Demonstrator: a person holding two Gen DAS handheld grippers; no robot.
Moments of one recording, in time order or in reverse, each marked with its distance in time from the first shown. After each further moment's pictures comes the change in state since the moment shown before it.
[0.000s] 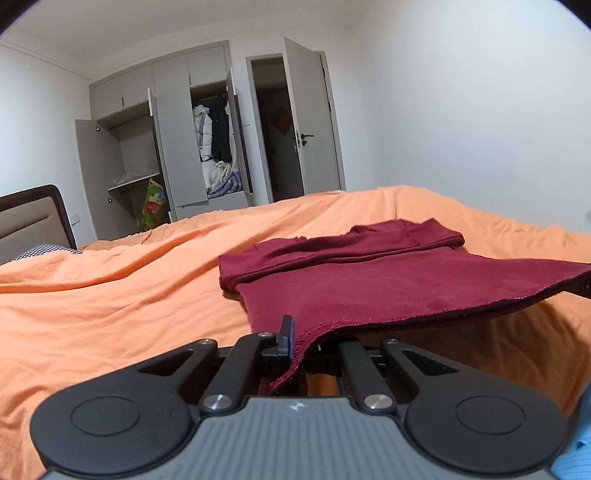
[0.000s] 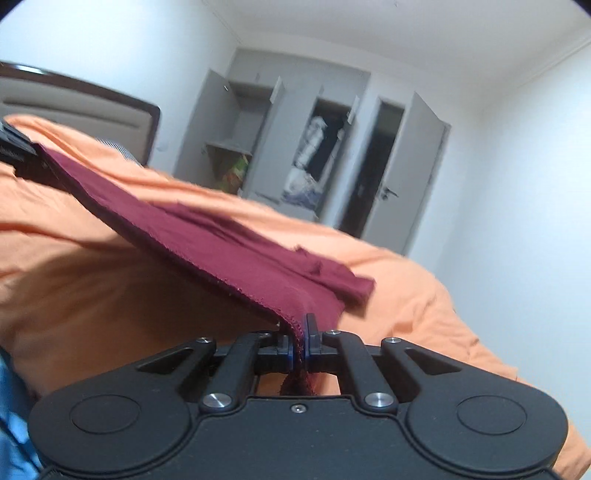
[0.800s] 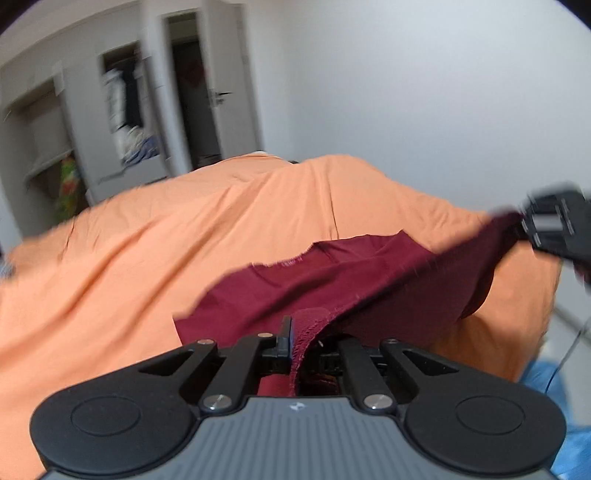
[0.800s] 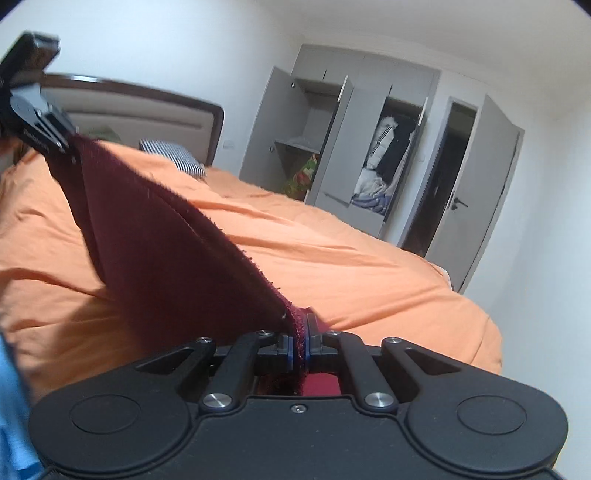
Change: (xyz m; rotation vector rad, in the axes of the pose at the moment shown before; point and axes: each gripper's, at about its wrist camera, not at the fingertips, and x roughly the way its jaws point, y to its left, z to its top) left arm 0.046 0.045 0.160 0.180 0.223 -0.279; right arm 0.083 -0.101 0.131 -0.079 0.059 0.254
